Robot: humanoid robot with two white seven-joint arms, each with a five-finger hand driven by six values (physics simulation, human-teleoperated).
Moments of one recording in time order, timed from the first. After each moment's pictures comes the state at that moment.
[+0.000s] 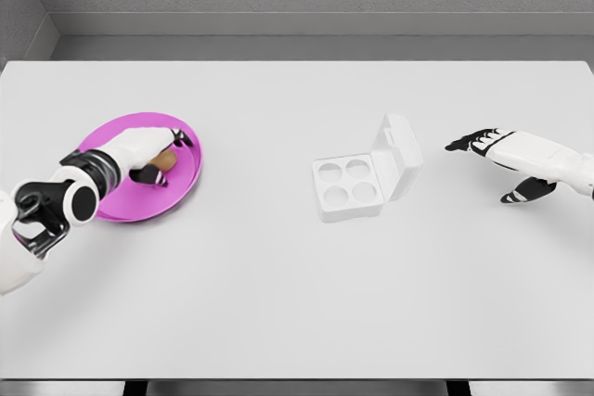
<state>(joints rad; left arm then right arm) -0.60 0.75 -0.87 -1.73 -0.37 0.57 -0.40 -0.44 -0.89 0.53 -1.28 0.35 -0.60 0.35</state>
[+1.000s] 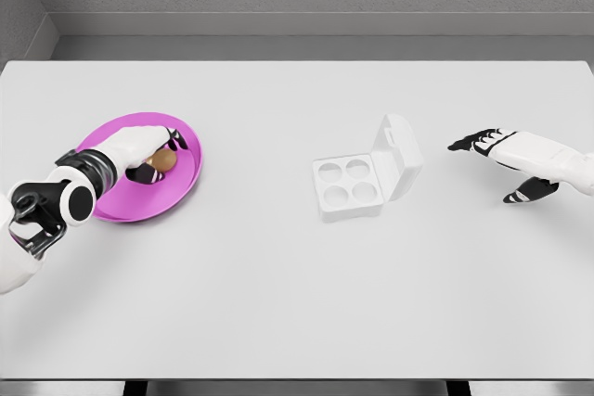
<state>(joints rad) -0.59 0.75 -0.86 -1.73 -0.37 0.57 -0.39 -0.44 -0.90 0.53 -1.27 0.35 -0.60 0.35</state>
